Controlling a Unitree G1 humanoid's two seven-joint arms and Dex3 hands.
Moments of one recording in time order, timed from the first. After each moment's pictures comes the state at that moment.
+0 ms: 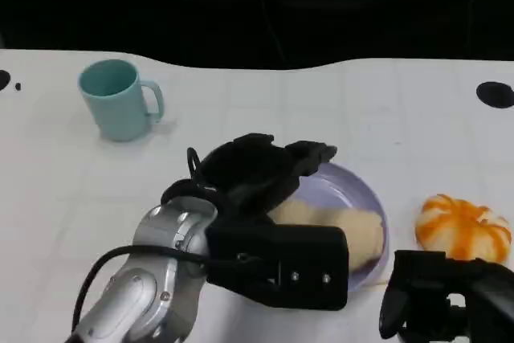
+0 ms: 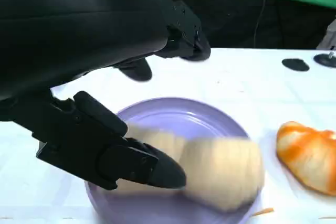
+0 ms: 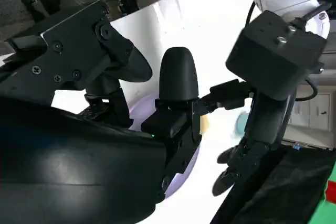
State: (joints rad) left arm -0.39 0.17 -0.54 -0.15 0.86 0.26 -0.43; right arm 0.37 -0.38 0.04 -0.95 0.24 0.68 0.32
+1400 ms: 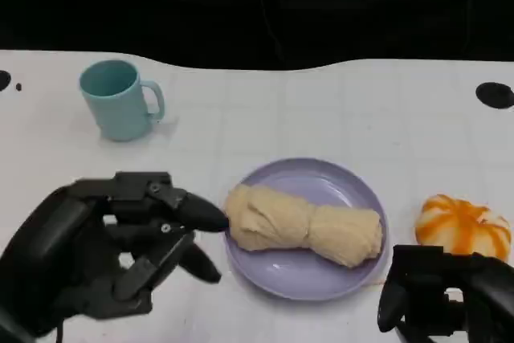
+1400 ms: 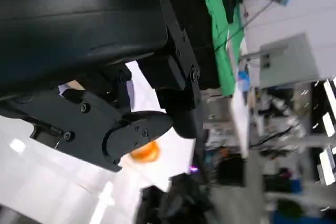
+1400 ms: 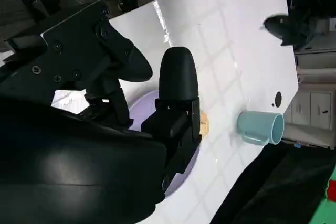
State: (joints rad) left arm 0.22 0.16 0.23 -0.79 -0.44 0.52 -0.52; right arm 0.34 -0.38 0.04 -0.93 0.25 0.70 0.31
